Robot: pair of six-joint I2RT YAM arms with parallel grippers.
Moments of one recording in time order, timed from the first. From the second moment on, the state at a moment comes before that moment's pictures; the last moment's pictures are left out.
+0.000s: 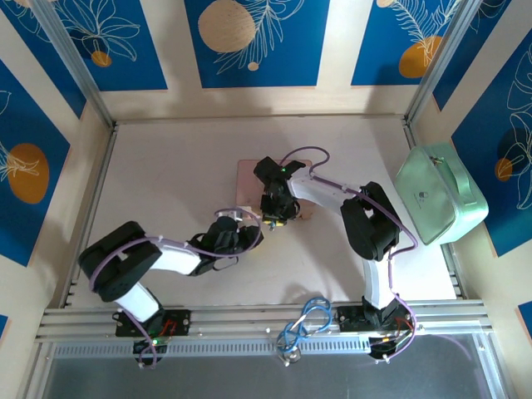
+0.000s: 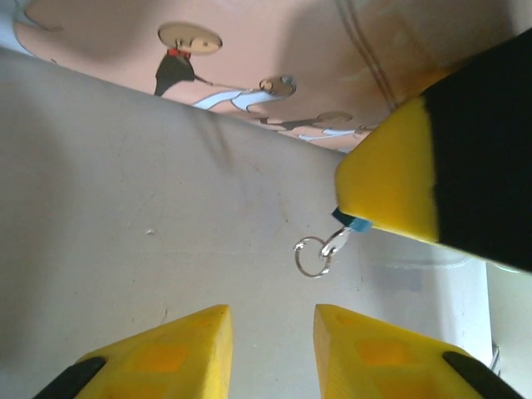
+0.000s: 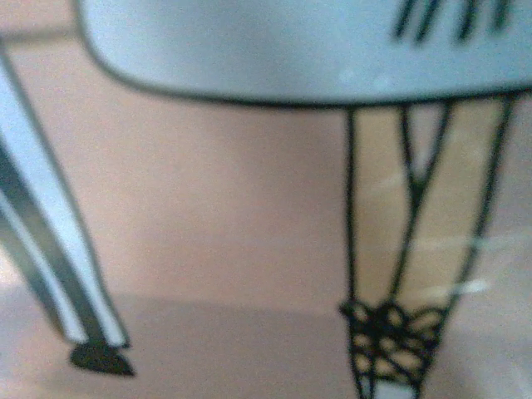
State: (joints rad) left arm -0.84 1.61 0.44 0.62 0.08 -1.10; right arm 0.70 1.96 1.48 -0.96 -0.15 0.81
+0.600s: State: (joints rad) left arm -0.85 1.79 0.51 0.85 0.08 -1.04; right arm 0.68 1.96 1.48 -0.94 -0.18 0.80
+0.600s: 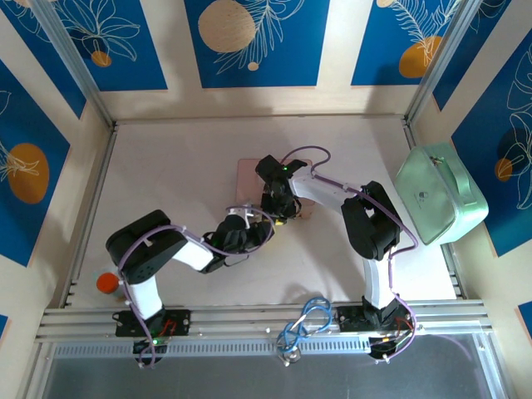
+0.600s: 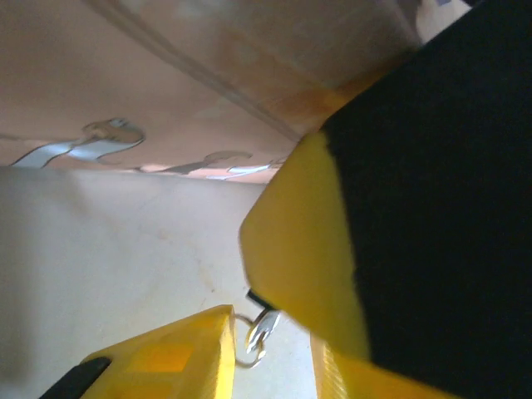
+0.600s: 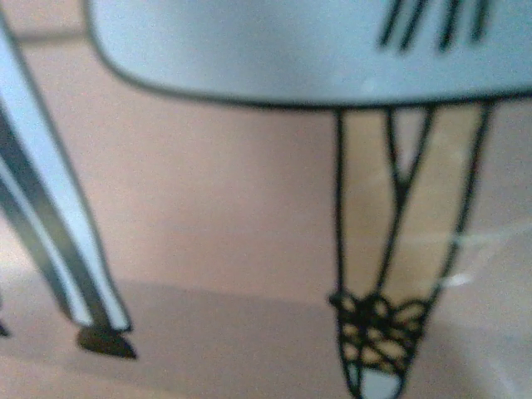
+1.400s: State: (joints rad) left arm -0.85 1.81 0.56 0.80 0.10 -1.05; right arm 0.66 1.89 1.36 -0.80 -0.23 0.83
